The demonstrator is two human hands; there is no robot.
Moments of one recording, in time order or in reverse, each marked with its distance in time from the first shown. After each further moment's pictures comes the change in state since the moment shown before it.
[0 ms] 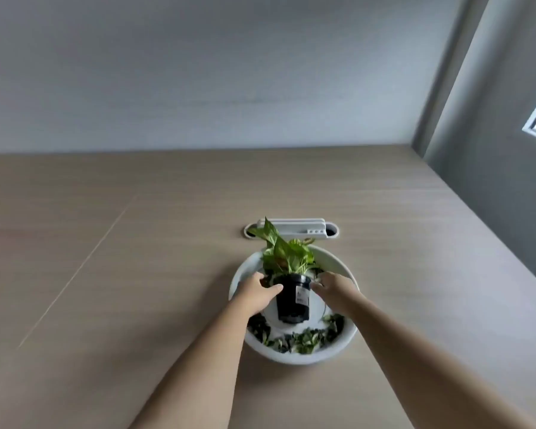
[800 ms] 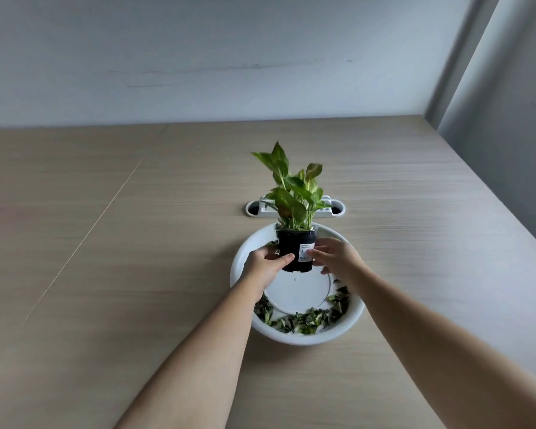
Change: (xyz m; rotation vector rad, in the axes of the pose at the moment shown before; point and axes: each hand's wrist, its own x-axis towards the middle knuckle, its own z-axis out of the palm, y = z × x) left_hand 0.015 0.004 0.016 -0.459 0.063 0.067; right_hand 0.021 -0.002 0.004 0.543 0.008 -0.073
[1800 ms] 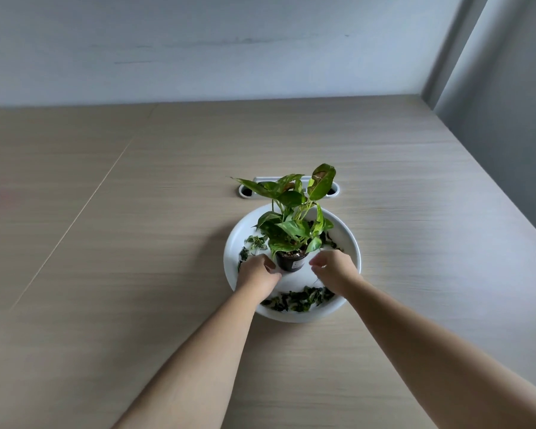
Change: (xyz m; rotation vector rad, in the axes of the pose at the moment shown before) left_hand -0.023 -0.036 0.012 0.538 0.046 0.014; right_hand -0.024 0.045 0.015 -0.483 0.012 0.069
